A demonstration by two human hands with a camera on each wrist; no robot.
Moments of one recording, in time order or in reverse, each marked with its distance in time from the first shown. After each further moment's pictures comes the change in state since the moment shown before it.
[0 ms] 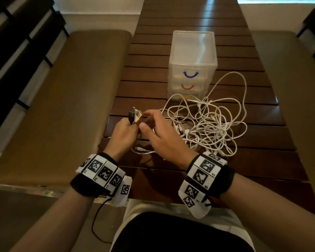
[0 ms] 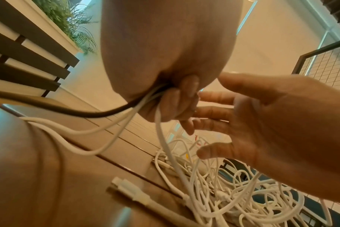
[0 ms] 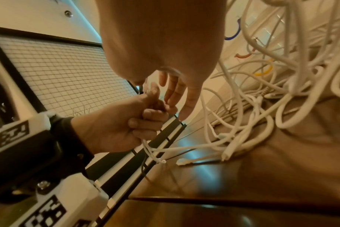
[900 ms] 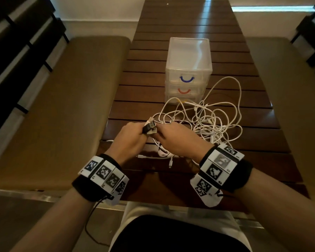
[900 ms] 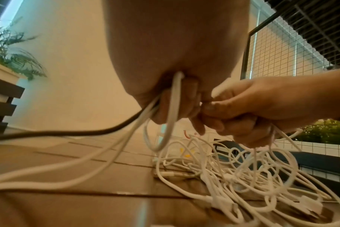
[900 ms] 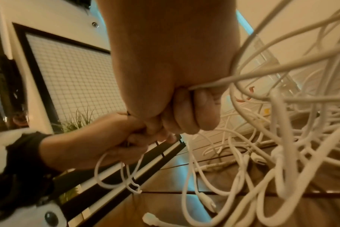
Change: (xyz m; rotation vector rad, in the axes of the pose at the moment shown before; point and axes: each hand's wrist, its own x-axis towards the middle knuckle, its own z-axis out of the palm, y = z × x) left_hand -0.013 0.021 0.003 0.456 -0.151 0.207; right_hand 0.006 0.000 -0.043 -0.696 -0.344 -0.015
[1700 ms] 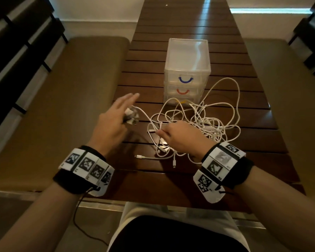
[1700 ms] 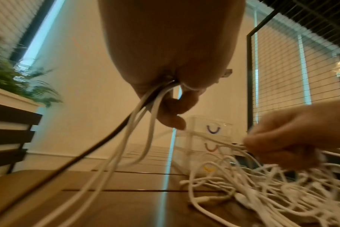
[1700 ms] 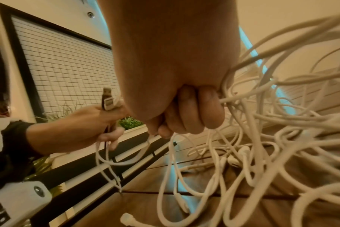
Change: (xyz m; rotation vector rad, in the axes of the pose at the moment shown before) left_hand 0.003 -0.010 -0.035 0.100 0.261 0.162; right_hand -0.004 0.016 -0.005 -0.035 -0.021 0.081
